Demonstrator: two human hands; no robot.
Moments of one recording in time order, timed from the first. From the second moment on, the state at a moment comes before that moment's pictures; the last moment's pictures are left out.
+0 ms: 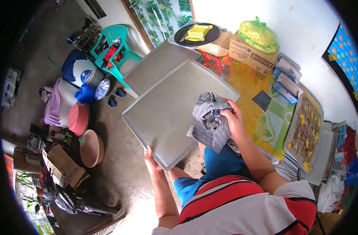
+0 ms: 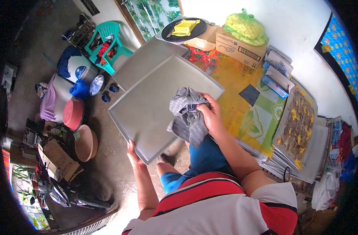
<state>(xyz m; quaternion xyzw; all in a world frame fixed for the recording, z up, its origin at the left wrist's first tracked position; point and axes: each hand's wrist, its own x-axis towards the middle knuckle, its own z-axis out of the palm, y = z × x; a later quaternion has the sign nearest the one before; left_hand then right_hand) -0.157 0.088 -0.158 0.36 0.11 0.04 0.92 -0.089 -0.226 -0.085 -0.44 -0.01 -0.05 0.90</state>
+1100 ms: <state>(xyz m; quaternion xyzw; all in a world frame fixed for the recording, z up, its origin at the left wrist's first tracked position) 0.188 0.192 -0.253 0.56 0.21 0.08 0.80 -0.060 -0.222 -0.126 -0.46 0.14 0.03 0.88</state>
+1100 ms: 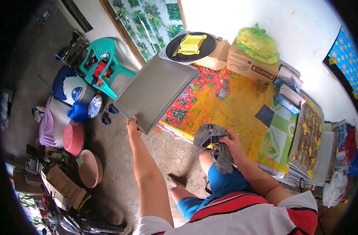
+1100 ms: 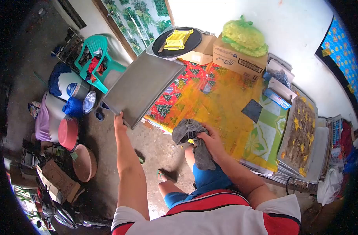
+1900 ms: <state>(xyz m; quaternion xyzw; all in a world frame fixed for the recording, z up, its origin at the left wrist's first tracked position) -0.066 -0.114 -0.179 0.52 -0.02 -0.08 0.85 -0.057 -0.212 -0.150 -0.68 0.00 -0.08 0.73</state>
